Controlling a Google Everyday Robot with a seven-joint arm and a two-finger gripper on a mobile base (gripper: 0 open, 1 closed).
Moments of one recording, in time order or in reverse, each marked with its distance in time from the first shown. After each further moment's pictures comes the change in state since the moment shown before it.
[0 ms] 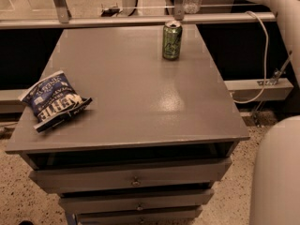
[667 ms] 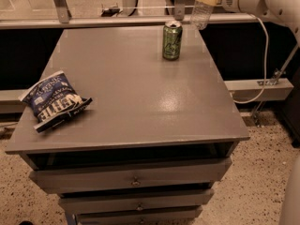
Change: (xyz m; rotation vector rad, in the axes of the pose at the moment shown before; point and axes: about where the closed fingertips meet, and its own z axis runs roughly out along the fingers) arm 0.047 -0.005 -0.034 -0.006 0.046 0.141
